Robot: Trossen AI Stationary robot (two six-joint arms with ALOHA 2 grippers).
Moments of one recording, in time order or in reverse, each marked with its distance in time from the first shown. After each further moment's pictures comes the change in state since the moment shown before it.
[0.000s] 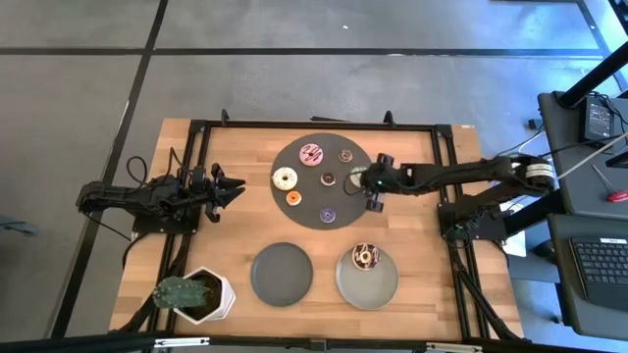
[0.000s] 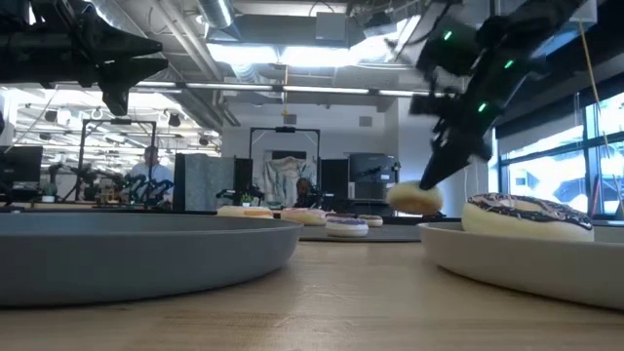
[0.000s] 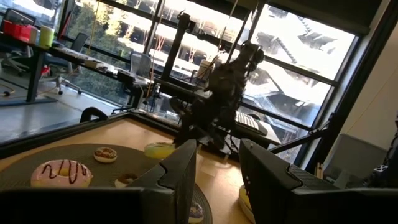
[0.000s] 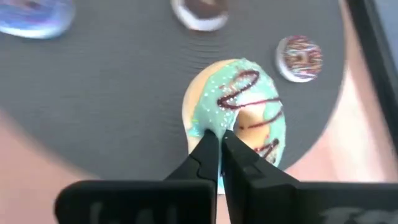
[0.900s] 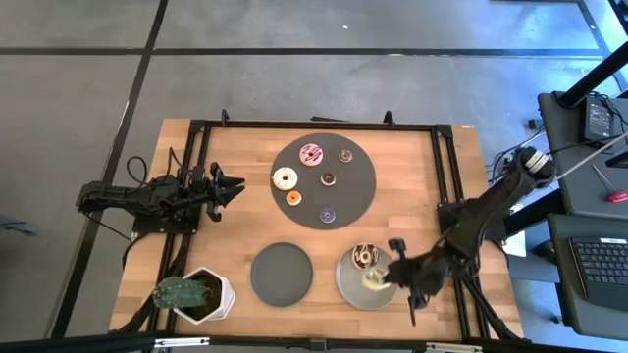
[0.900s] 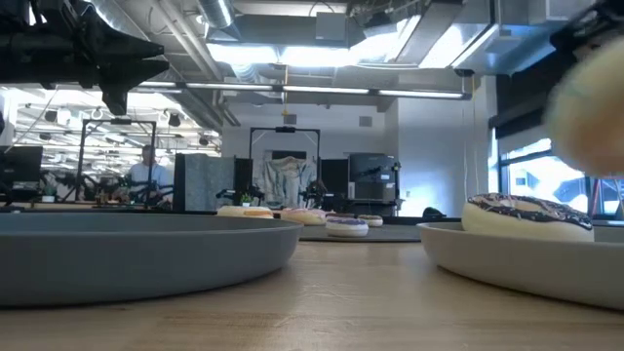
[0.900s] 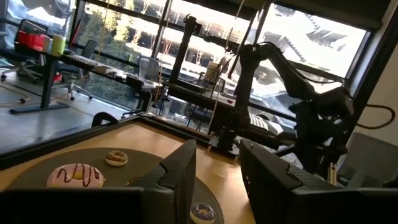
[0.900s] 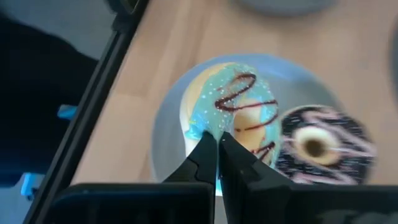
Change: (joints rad) left arm 0.000 0.000 0.000 -0.001 -0.030 0.038; right arm 0.956 -0.002 0.110 -0.028 0.007 0.563
